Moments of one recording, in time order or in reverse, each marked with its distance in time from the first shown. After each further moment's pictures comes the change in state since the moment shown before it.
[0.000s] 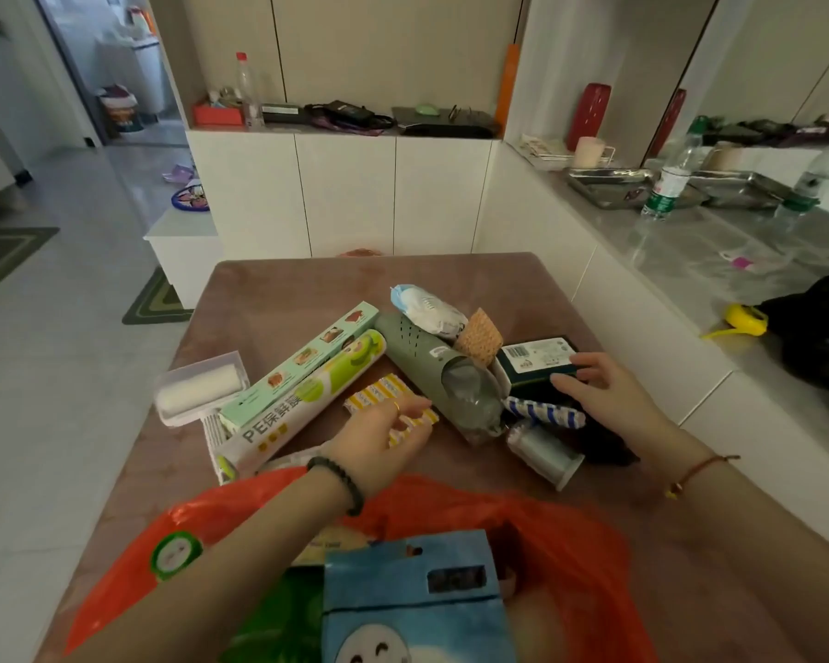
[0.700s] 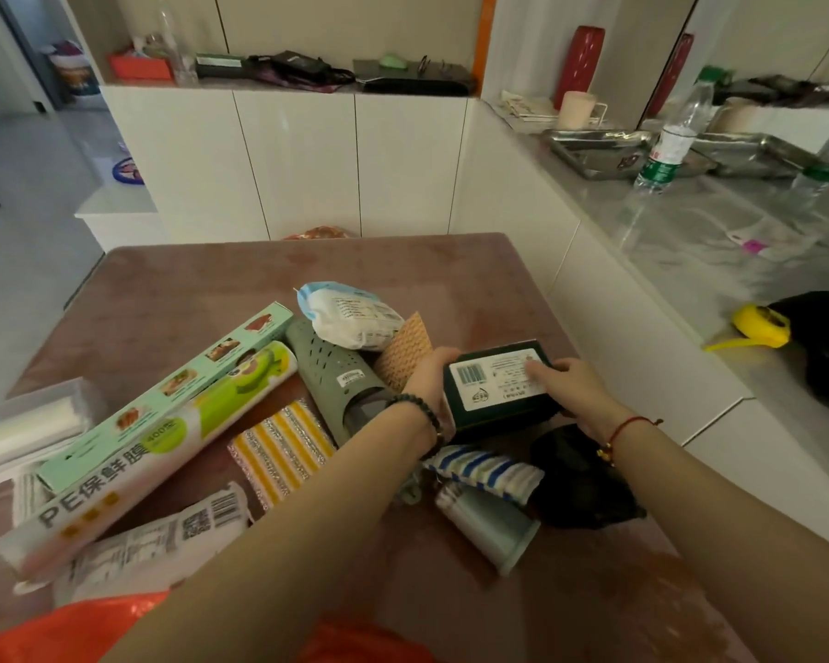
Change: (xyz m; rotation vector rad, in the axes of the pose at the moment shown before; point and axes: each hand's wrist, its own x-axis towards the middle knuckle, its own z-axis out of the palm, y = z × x) left_hand 0.199 0.061 0.112 -1.089 -0.080 -0.649; right_hand 0.175 0.081 -0.005 0.100 -0.041 0.219
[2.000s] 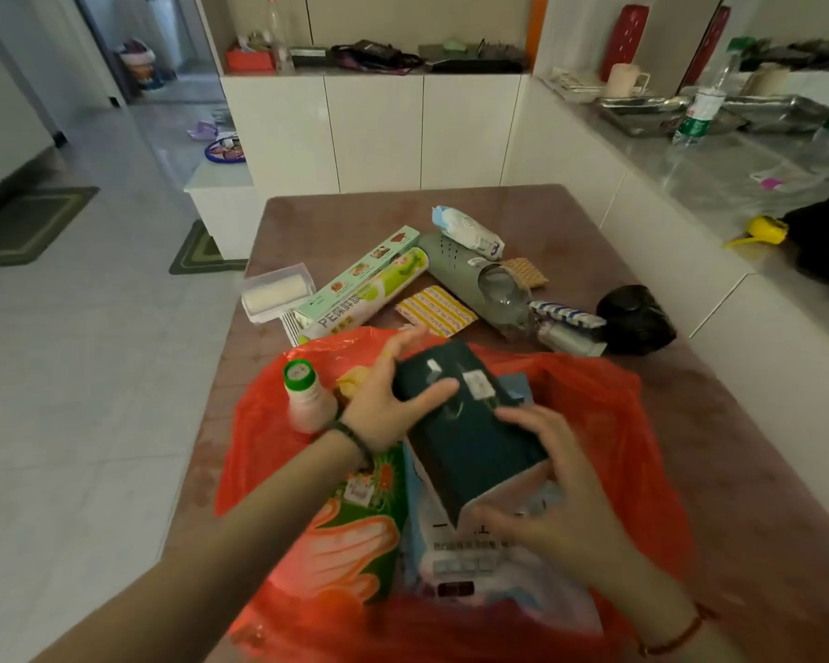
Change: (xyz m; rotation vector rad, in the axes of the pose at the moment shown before) left_hand -0.287 -0.107 -0.194 0.584 0.031 0.627; right_hand -0.436 0.046 0.108 -0.109 -0.249 -0.688
